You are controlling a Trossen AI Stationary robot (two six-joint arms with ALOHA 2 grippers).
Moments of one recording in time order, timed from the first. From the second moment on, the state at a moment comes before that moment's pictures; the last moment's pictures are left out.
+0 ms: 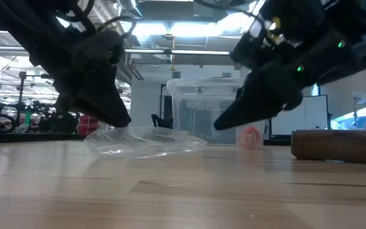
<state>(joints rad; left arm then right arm) -0.41 1.56 0.69 -0.05 -0.57 -1.00 0.26 1.76 0.68 0.45 0.34 0.17</state>
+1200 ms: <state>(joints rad) -0.33 1.48 0.53 -0.01 -0.37 -1.35 0.21 1.98 0.68 0.75 0.30 0.16</state>
